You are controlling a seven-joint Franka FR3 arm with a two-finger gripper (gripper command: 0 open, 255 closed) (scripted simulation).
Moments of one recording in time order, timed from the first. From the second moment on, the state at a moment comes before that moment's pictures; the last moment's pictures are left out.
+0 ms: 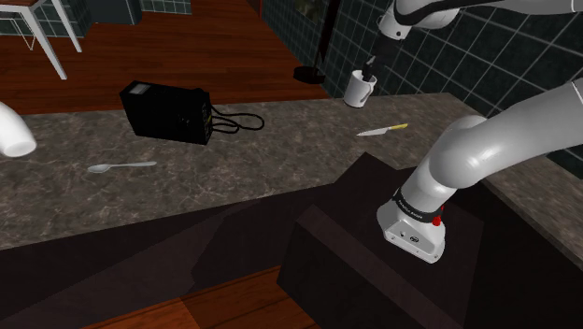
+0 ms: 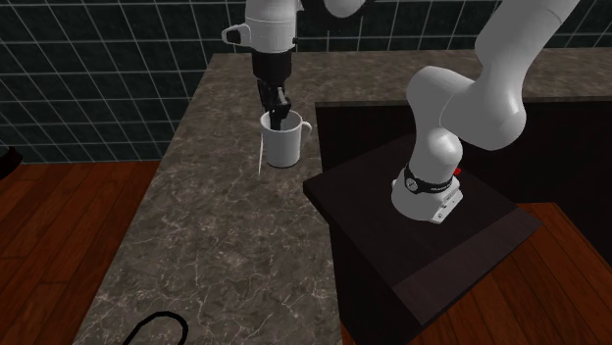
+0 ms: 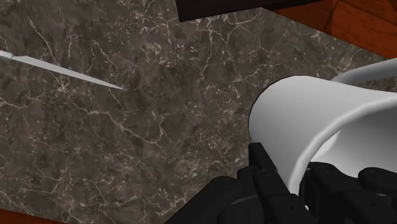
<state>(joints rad) -0.02 -0.56 -0.50 -2.52 -0.19 2.06 -0.28</state>
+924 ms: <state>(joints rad) 0.17 -0.40 -0.27 -2.43 -0.05 2.13 0.03</state>
